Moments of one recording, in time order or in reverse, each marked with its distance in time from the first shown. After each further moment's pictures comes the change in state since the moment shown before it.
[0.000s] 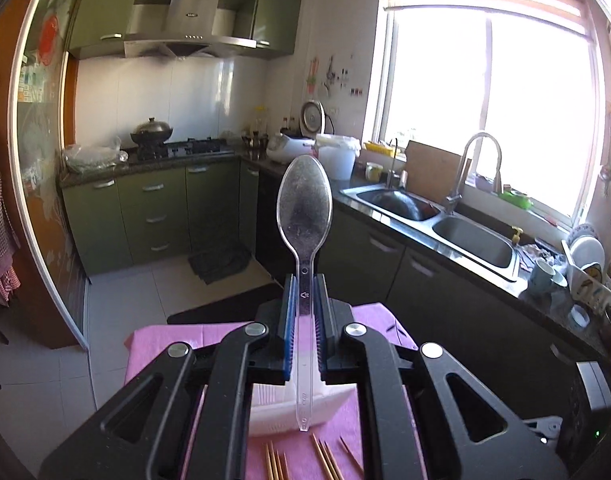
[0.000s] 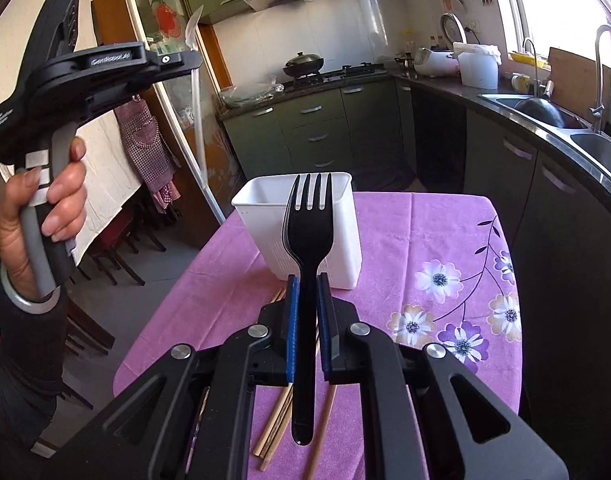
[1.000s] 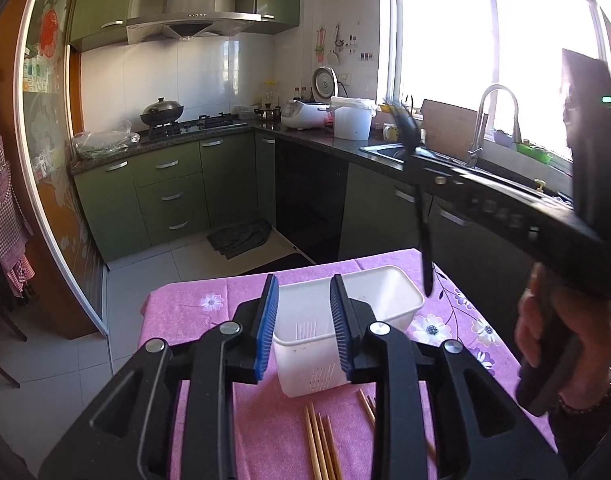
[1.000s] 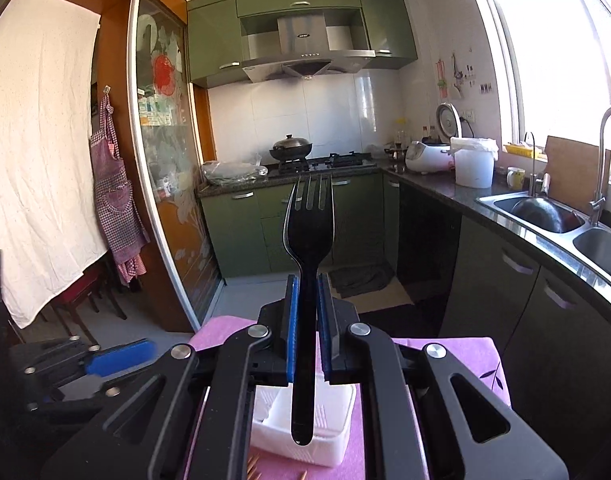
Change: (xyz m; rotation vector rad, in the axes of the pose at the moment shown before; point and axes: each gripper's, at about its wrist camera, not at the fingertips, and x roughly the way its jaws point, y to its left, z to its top) left arm 0.012 0.027 -0.094 0.070 0.097 0.061; right arm 0.090 0.037 0.134 -0.119 -0.341 -0.154
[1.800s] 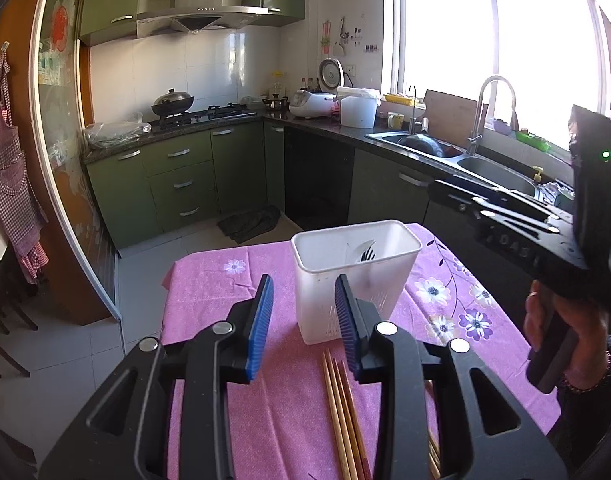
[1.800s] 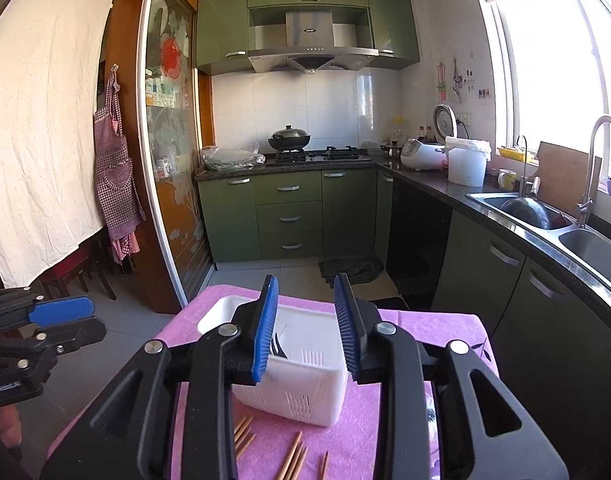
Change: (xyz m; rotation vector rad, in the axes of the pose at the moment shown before) left arm -0.052 0.013 -0.036 0.005 0.055 0.037; right arm -0.060 0.014 -0.061 -0.055 0.072 -0.013
